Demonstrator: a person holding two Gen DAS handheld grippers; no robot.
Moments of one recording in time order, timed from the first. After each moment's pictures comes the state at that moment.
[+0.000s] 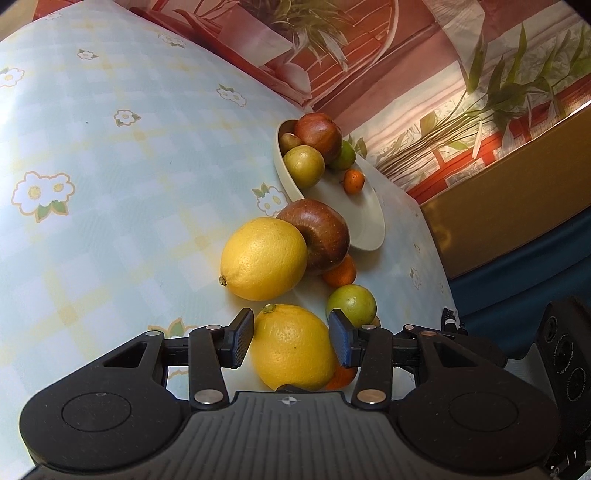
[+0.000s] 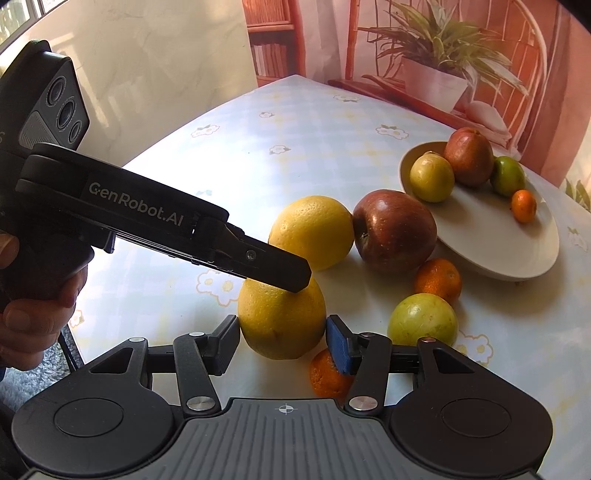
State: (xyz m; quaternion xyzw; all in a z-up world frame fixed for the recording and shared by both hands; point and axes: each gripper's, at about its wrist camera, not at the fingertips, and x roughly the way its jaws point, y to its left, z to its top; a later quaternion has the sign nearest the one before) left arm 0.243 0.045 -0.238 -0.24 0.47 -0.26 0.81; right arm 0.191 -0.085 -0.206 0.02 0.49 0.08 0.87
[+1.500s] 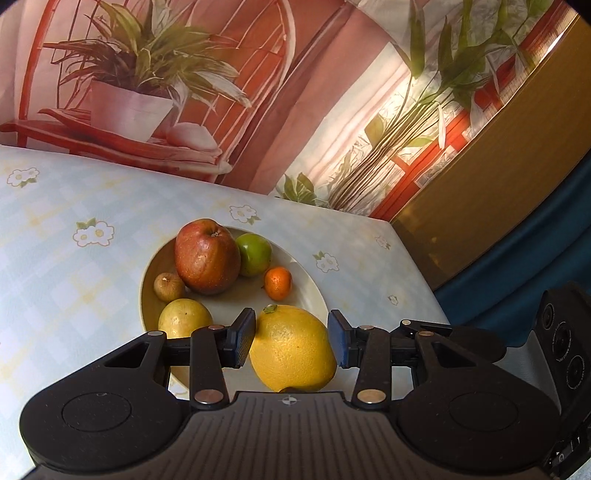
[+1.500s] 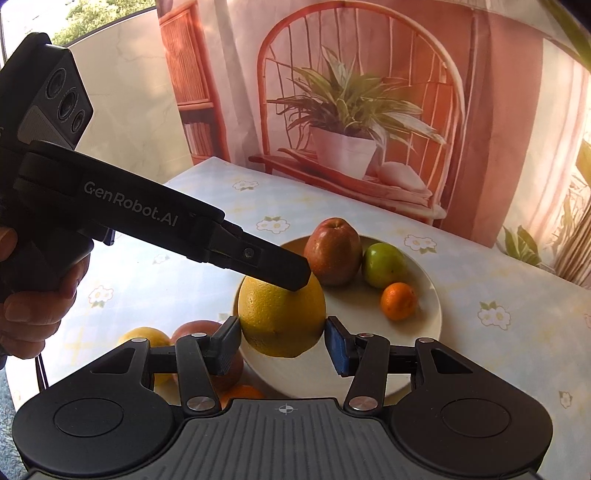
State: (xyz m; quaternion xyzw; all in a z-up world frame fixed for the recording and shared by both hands) left arm 0.357 -0.071 -0.174 -0.13 0.43 -0.32 0.84; right arm 0.244 -0.230 -0.177 0.04 0.41 0.04 0.91
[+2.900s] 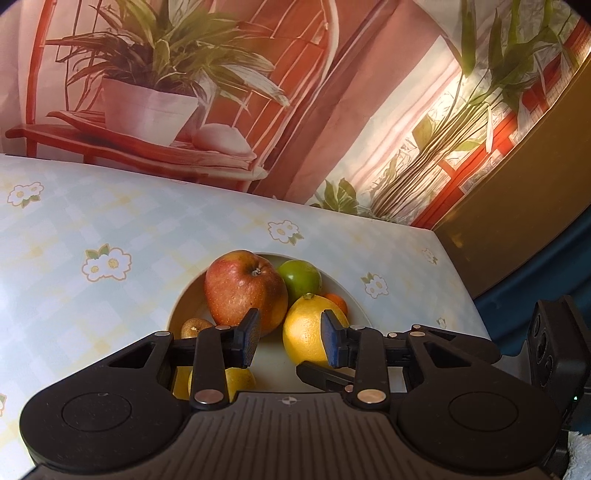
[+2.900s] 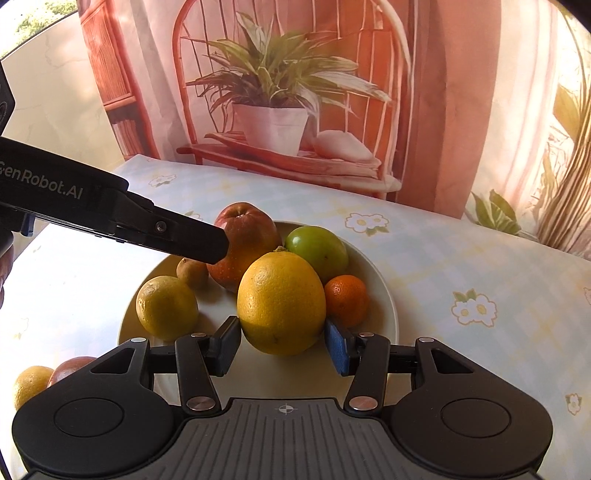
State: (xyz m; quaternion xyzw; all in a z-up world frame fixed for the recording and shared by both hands) left arm 0.400 -0.082 -0.185 -0.11 0.44 -0.27 0.85; right arm 0.294 -0.278 -0.229 0.07 0.42 -0.04 0.90
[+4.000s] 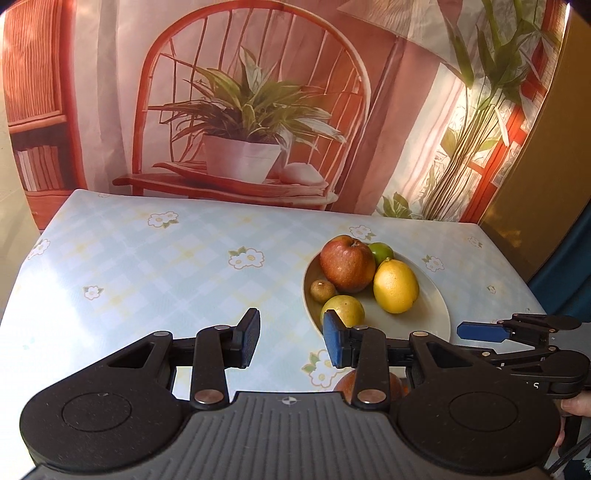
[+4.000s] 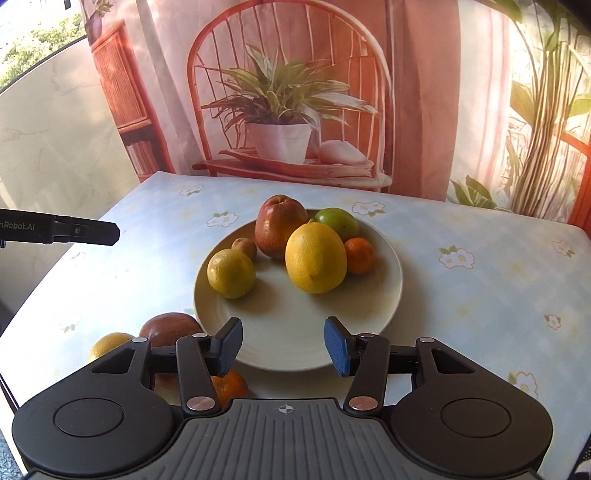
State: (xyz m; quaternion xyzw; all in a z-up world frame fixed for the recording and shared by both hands) left arm 0.308 0.007 -0.143 -0.02 0.38 -0.19 0.91; right arm 0.214 -0.234 -0.191 0.11 0.40 -0.06 0.91
